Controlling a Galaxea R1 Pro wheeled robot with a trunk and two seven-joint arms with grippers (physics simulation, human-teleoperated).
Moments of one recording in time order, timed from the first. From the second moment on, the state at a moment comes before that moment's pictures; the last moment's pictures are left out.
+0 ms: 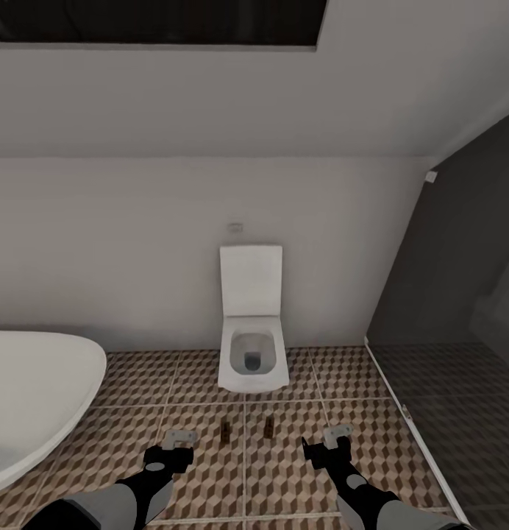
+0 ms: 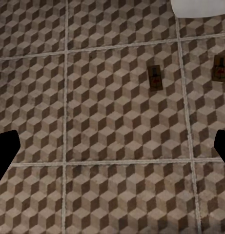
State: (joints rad) left arm -0.71 -0.07 -0.44 0.06 0.35 -0.17 0.18; right arm -0.64 0.06 0.33 -0.02 -0.14 -0.41 -0.06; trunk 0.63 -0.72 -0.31
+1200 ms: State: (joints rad) left arm -0.71 -0.07 -0.44 0.05 0.35 -0.17 0.18; right arm -0.64 0.06 0.33 -0.02 -0.14 -0.41 -0.06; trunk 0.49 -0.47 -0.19
